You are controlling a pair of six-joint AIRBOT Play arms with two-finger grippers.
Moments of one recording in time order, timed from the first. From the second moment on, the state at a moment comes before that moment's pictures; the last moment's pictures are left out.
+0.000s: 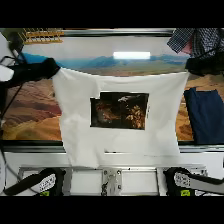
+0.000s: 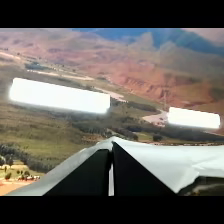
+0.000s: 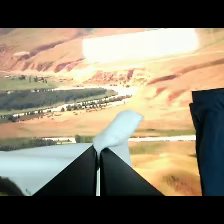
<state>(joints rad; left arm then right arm) 0.06 -1.31 1.33 0.98 -0.86 -1.51 -0.16 -1.42 1.63 -1.43 1.18 1.57</state>
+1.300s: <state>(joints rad) 0.08 -1.65 1.25 0.97 -0.91 -1.42 -0.19 -1.62 1.32 -1.45 1.00 1.54</state>
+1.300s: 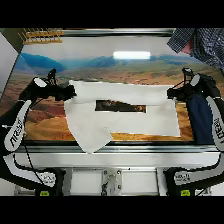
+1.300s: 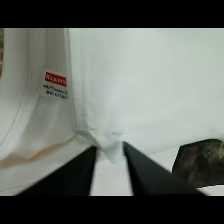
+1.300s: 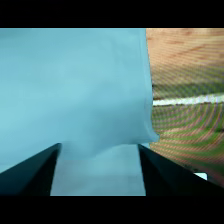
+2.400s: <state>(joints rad) -0.04 -0.98 0.59 0.97 -0.93 -1.42 -0.54 -0.90 0.41 -1.18 0.97 1.75</state>
